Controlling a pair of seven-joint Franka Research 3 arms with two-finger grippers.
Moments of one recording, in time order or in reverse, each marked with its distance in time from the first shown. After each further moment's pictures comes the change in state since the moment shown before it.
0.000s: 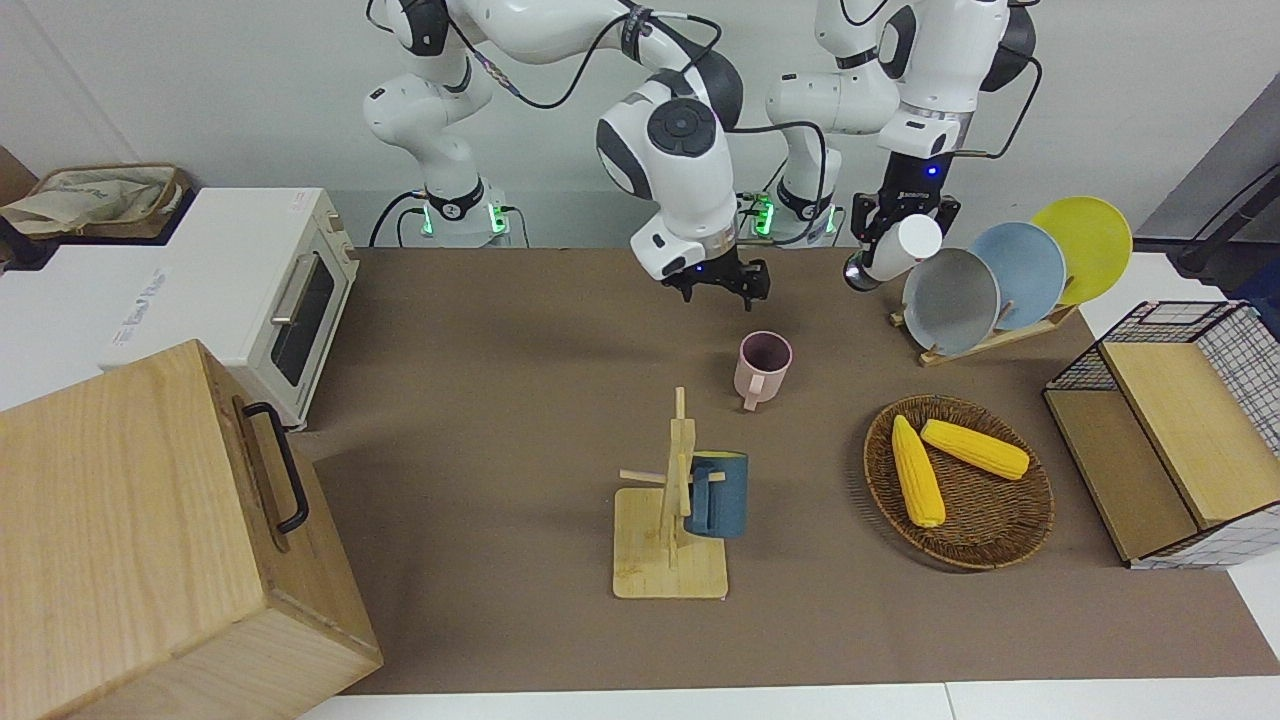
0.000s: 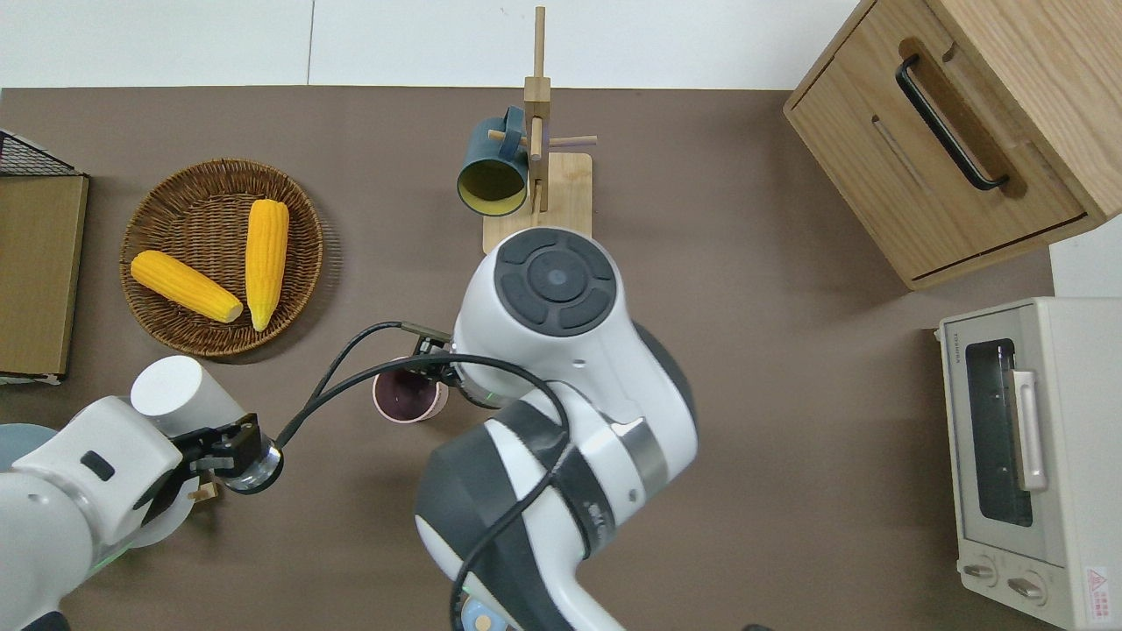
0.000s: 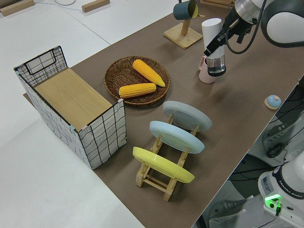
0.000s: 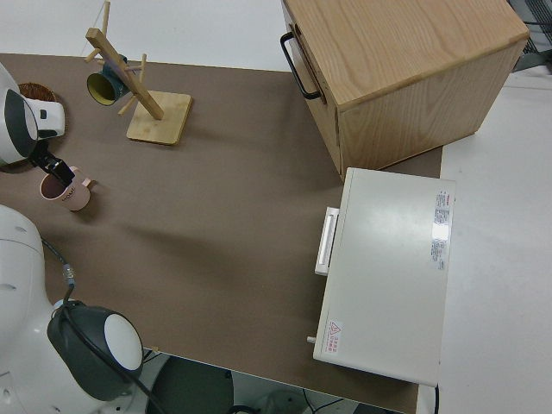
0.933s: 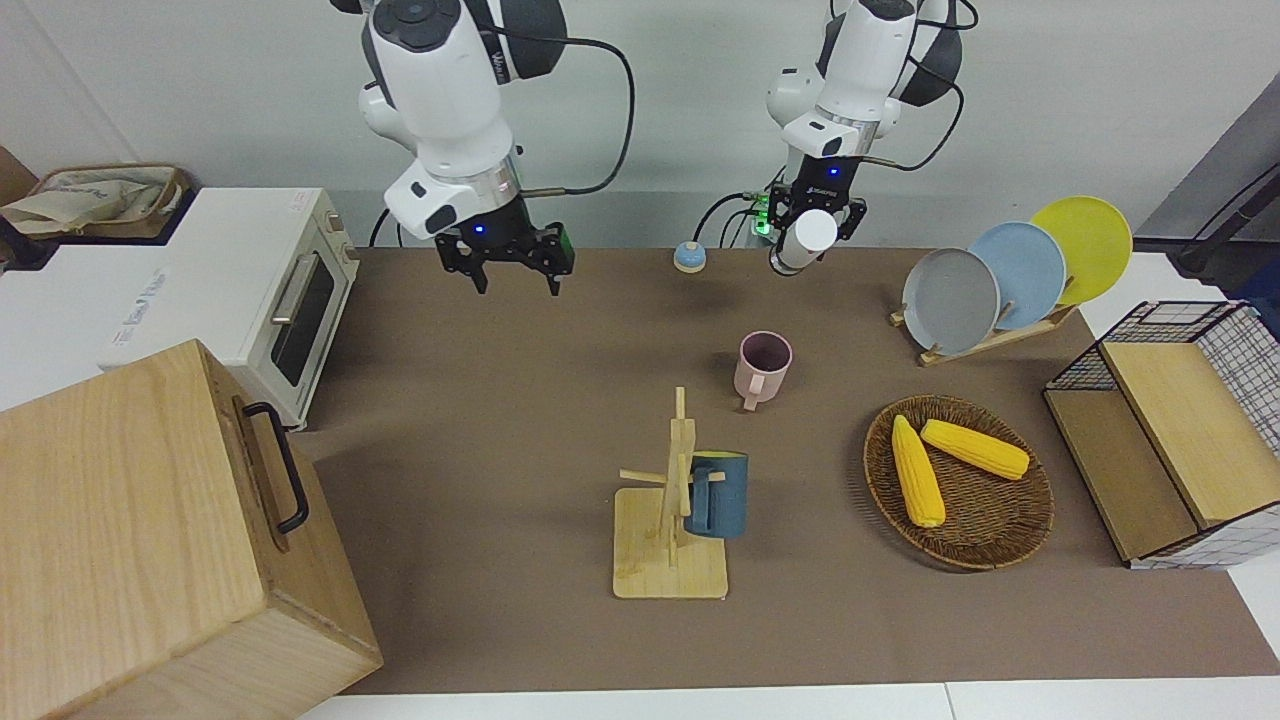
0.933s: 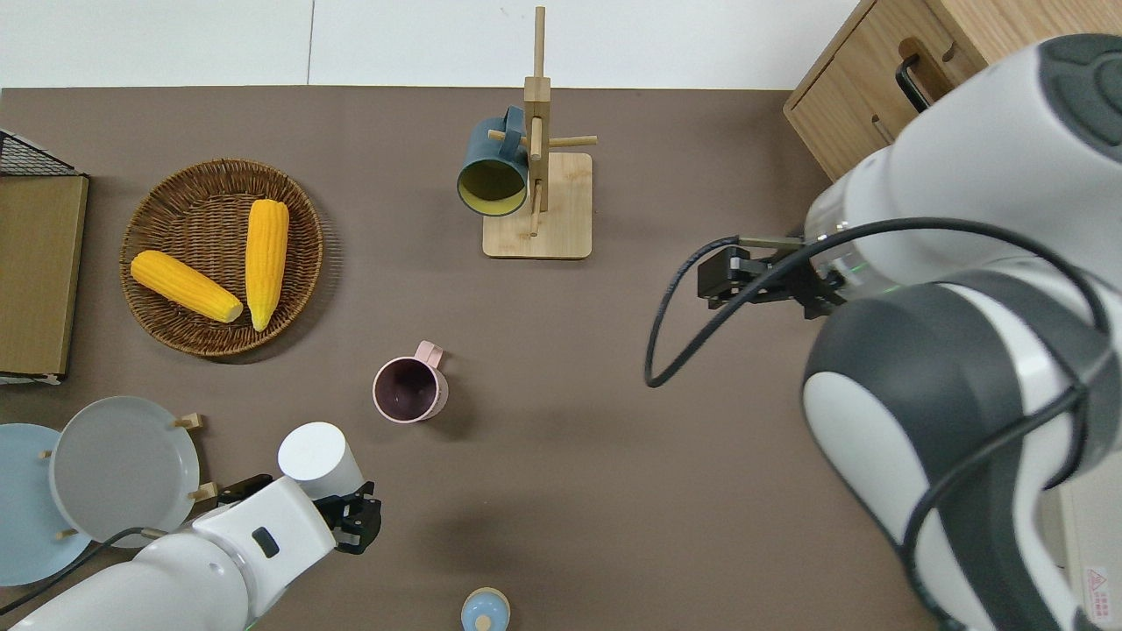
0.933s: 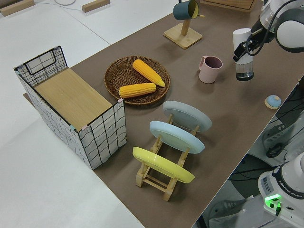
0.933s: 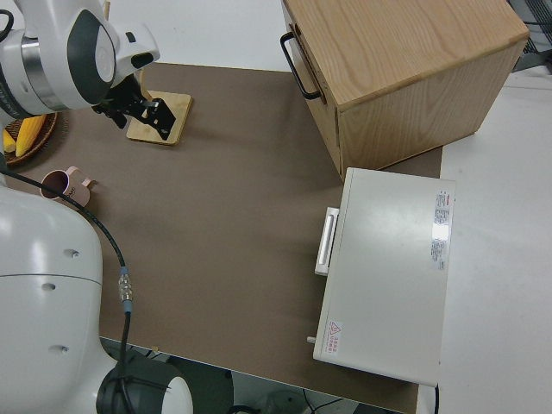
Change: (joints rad) left arm -0.220 -0.075 -0.015 -0.134 -0.055 0.000 -0.007; right arm -0.350 -0.200 -0.007 0.000 -0.199 -0.256 -0.539
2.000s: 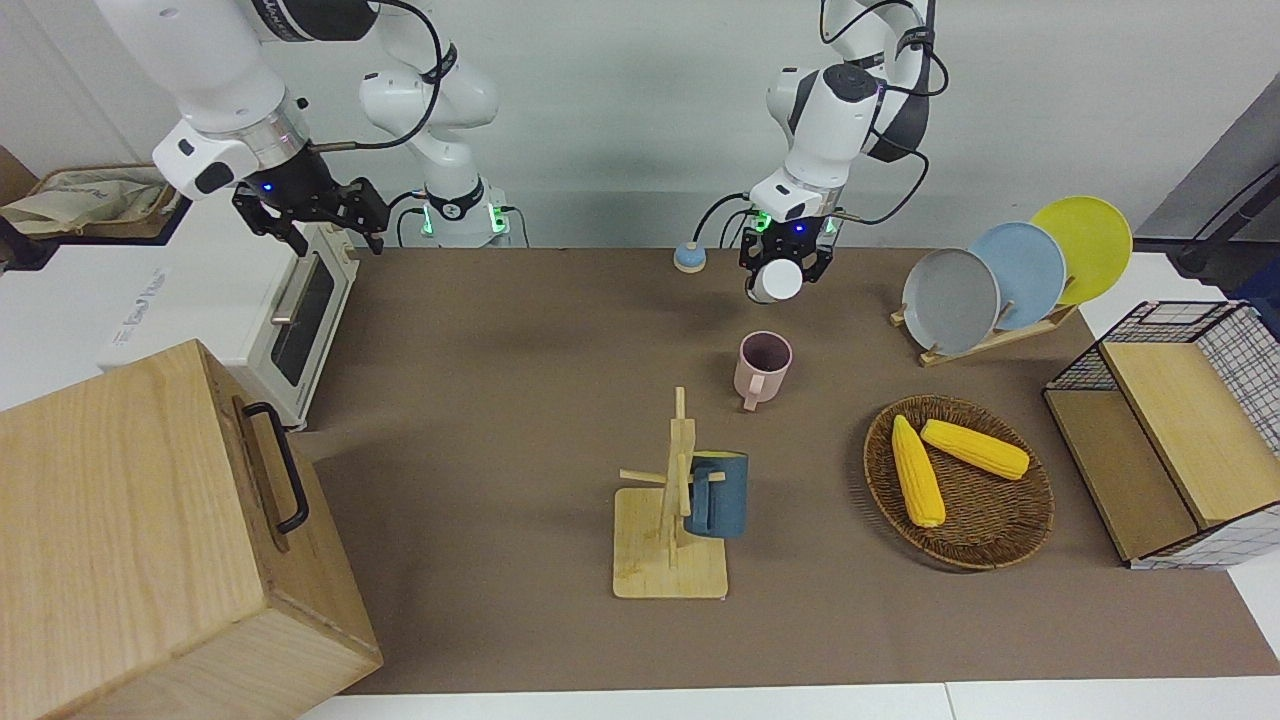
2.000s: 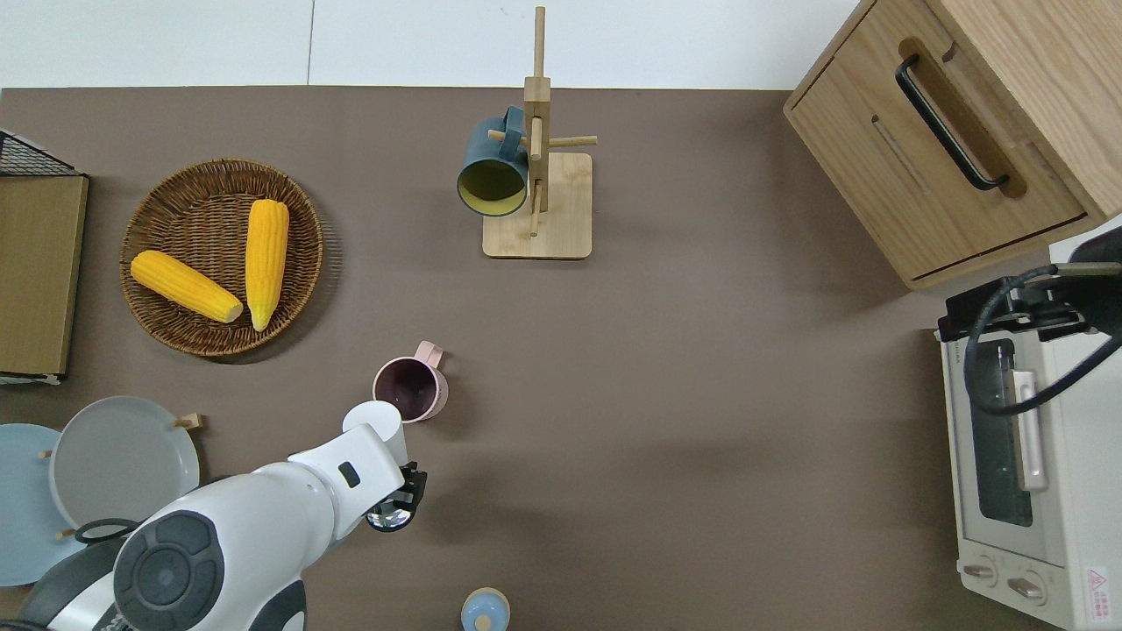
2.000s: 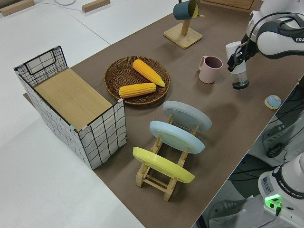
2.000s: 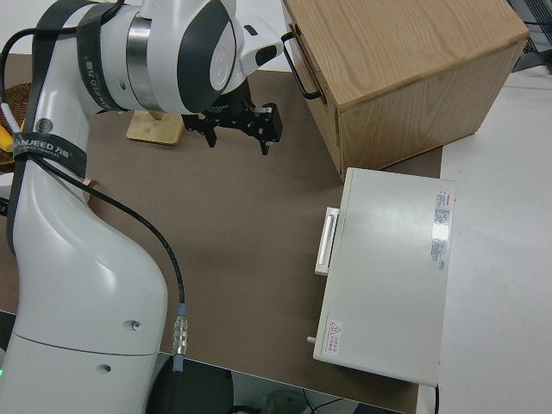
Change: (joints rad) left arm -0.038 0.236 -0.004 0.033 -0.029 0.087 0.001; right arm -0.298 -0.122 0.023 -0.059 -0.059 -0.155 -0.361
